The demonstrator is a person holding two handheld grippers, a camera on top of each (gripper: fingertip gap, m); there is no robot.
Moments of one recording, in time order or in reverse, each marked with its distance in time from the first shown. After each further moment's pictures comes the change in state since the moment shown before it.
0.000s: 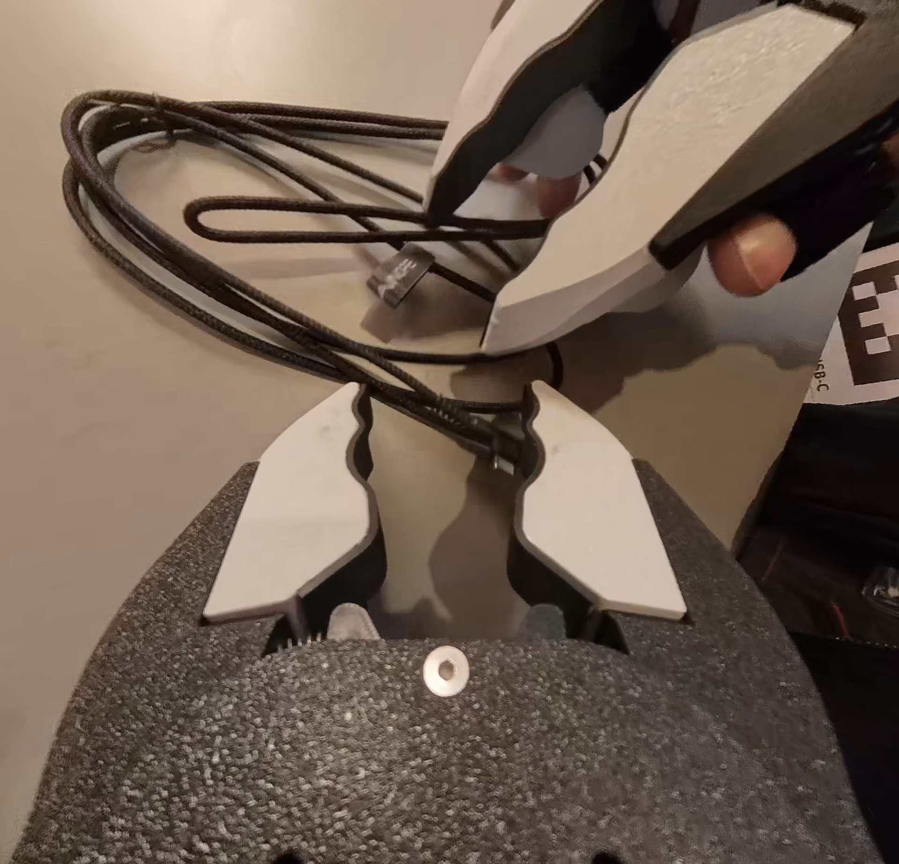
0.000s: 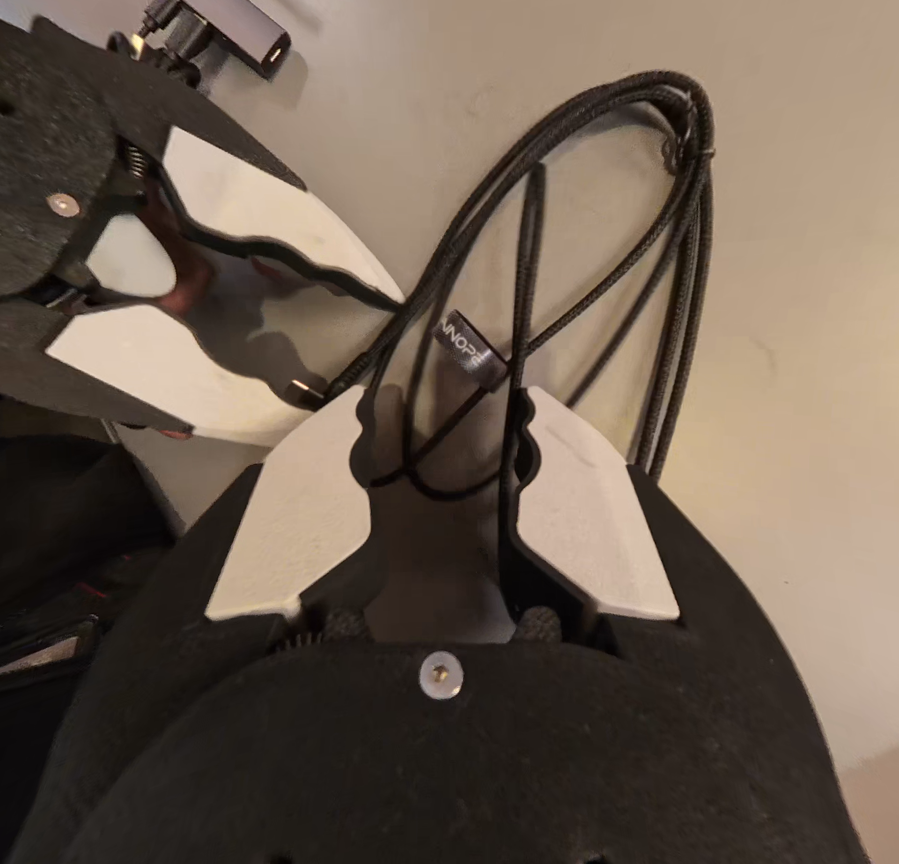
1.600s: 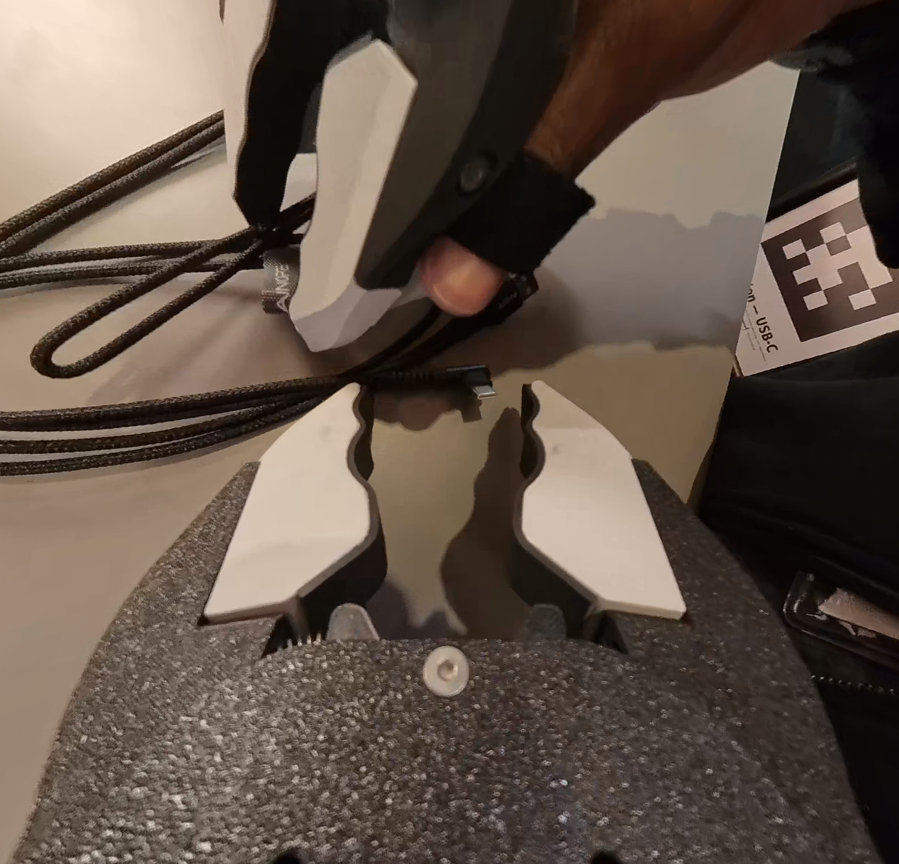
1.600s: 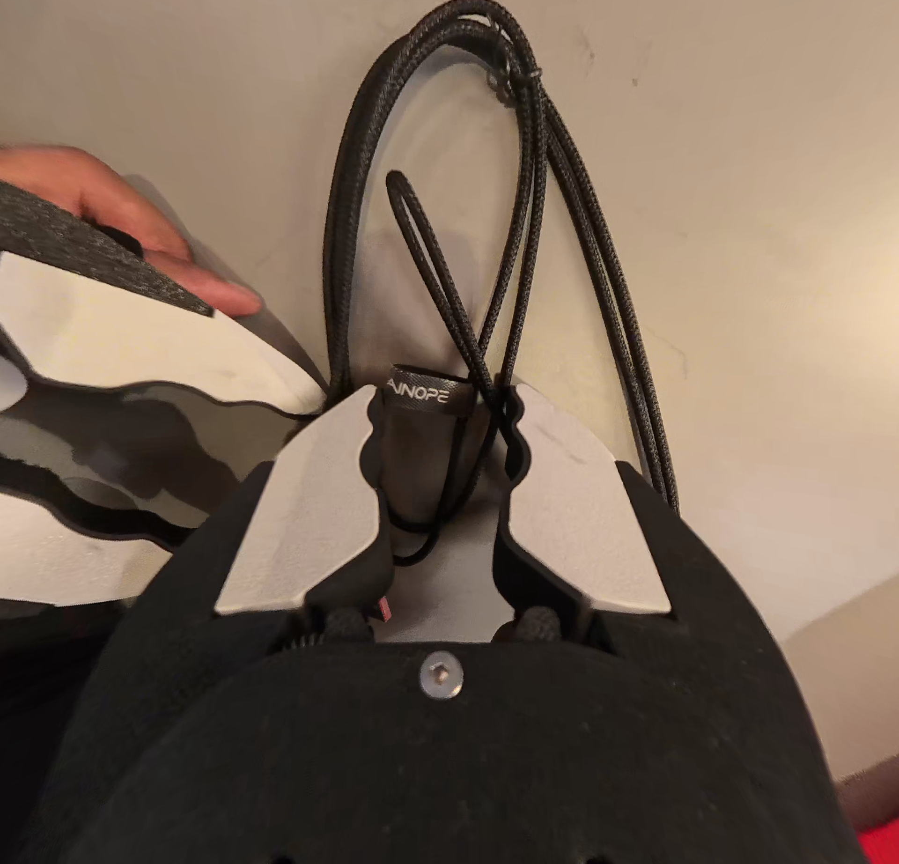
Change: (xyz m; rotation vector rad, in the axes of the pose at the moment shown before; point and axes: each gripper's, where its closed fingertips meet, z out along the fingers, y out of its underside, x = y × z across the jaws) left arm 0.043 -0.004 0.018 0.014 0.118 0.112; right arm 0.031 0.006 0.006 -0.196 0.173 -0.084
